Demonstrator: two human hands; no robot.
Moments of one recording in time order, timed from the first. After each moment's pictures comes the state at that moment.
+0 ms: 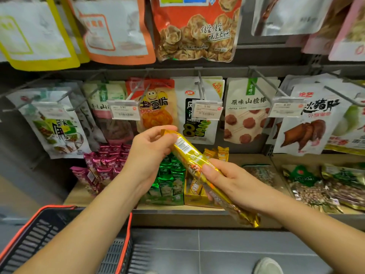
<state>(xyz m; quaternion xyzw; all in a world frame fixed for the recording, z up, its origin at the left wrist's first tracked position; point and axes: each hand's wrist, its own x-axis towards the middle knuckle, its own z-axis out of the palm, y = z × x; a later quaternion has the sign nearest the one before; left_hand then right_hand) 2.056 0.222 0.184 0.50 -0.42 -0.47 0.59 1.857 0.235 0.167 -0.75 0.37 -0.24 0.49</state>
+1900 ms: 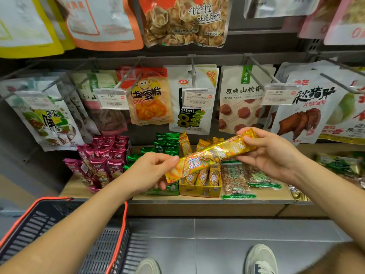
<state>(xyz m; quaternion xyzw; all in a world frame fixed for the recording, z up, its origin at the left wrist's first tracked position) 2.069 0.232 0.135 0.57 -0.63 -0.45 0.28 1.782 0.179 0.153 -0.37 0.44 -0.43 0.70</state>
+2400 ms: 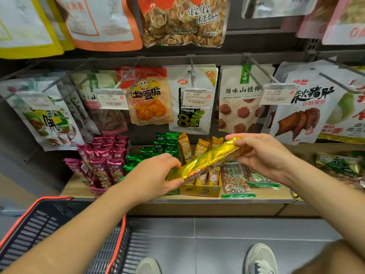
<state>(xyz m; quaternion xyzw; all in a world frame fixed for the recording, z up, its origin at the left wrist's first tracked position) 2.066 0.231 0.124 0.54 -0.83 -0.10 0.11 1.795 0.182 0.152 -0.41 0.46 -0.42 0.66</state>
